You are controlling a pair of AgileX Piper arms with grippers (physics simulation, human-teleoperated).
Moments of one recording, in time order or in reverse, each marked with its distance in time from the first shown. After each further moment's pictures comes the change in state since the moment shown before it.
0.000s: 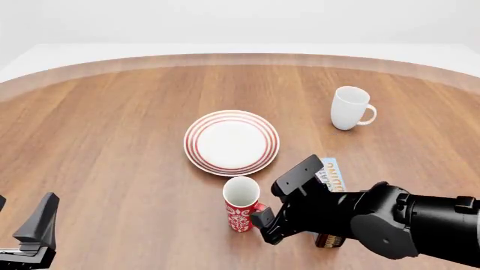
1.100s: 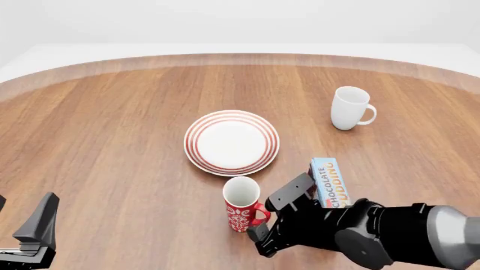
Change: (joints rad) left arm 0.000 0.000 0.000 0.000 0.000; right arm 0.015 0.140 0.060 -0.150 0.044
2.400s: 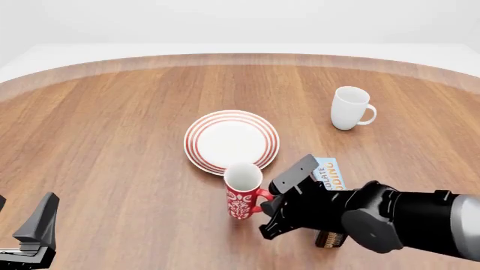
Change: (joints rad) left arm 0.000 0.000 0.000 0.000 0.000; right arm -0.046 -0.071 -0.065 0.093 -0.086
